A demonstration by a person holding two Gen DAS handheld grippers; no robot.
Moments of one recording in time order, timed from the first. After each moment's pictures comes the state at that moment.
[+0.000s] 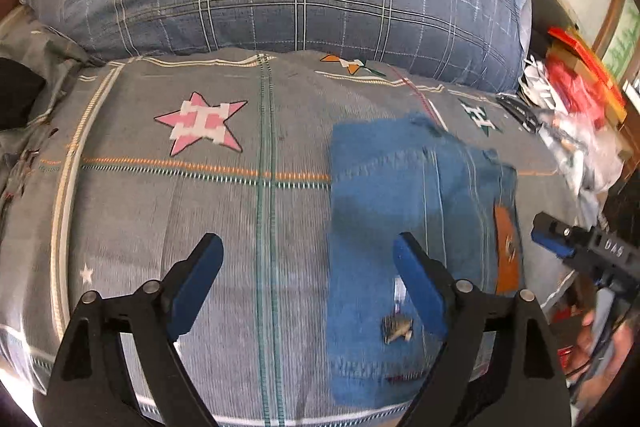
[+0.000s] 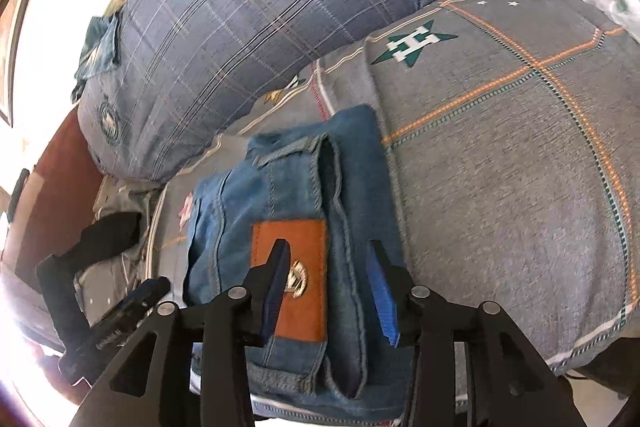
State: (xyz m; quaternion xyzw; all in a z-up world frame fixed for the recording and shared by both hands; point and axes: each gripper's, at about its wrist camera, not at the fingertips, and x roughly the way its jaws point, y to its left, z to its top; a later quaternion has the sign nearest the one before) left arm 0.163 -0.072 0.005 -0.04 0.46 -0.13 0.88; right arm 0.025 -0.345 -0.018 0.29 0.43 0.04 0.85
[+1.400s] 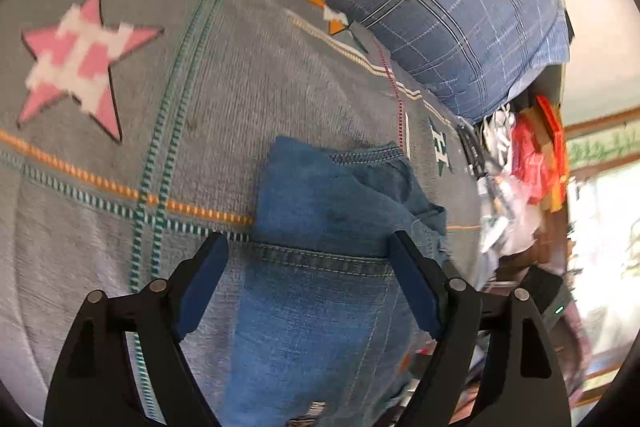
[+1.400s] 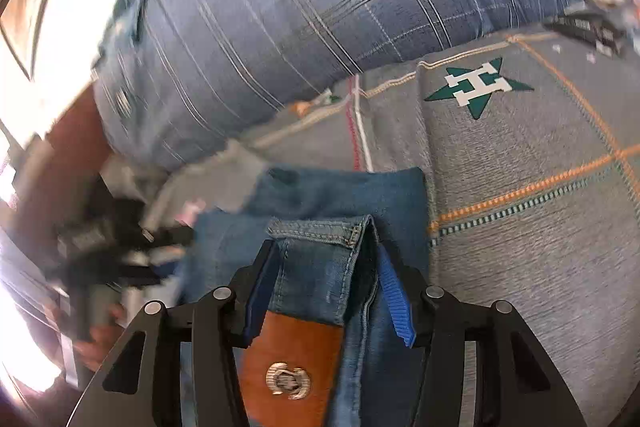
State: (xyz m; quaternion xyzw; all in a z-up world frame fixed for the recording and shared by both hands) left arm 0.264 -0.082 -0.046 -0.27 0.59 -0.23 0.73; right arm 0.098 -0.330 -0.028 0.21 0.42 0.10 0.88
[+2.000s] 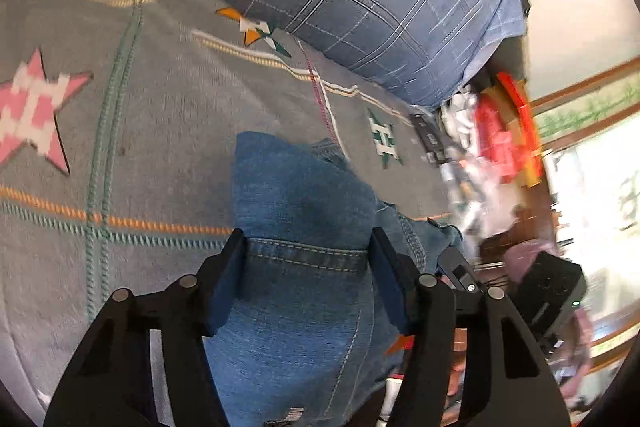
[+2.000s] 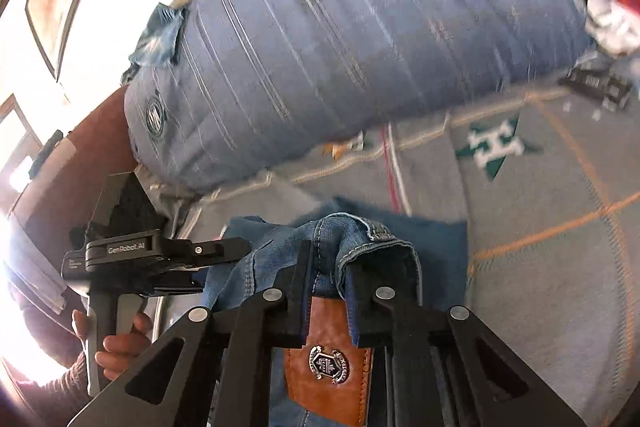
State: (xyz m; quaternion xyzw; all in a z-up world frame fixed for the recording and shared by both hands) left arm 0.263 -0.131 -0.008 -0.22 0.55 -0.28 0.76; right arm 0.080 -0.331 0.024 0.21 0.35 0.12 0.90
